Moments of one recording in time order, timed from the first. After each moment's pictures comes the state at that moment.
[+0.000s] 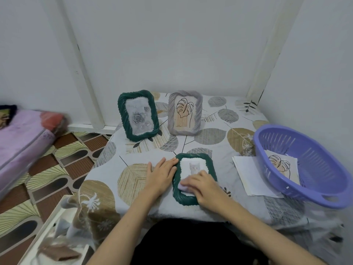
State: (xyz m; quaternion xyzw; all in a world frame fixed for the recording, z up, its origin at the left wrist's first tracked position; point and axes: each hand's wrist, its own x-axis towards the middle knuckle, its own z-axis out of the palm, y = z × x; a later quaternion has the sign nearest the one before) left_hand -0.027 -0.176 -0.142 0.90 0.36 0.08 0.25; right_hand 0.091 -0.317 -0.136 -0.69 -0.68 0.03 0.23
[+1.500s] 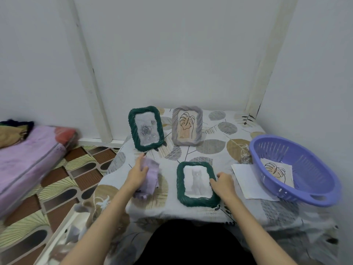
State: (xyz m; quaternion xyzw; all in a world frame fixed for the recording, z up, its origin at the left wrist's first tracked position) left_hand -0.098 -0.147 -0.089 0.77 0.45 0.21 0.41; right_hand 0.108 -0.321 -0.110 -0.90 -0.28 0.13 0.32
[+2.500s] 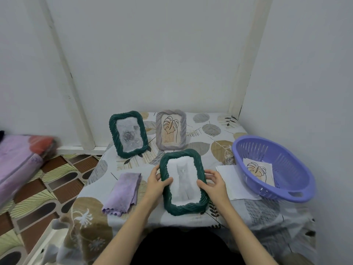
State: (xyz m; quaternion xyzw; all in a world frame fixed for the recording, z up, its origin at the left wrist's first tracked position) left_hand -0.018 -0.213 -0.106 0.53 0.34 0.28 0.72; right_hand 0.104 -0.352 -0.102 -0.68 -0.24 0.23 0.65
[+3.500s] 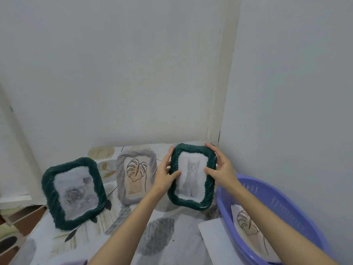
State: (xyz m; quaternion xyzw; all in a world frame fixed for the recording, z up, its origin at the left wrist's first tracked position) left_hand 0.199 -0.140 -0.032 0.71 0.13 0.28 0.62; right_hand 0.313 -0.291 -0.010 -0.66 -0.39 0.08 0.63
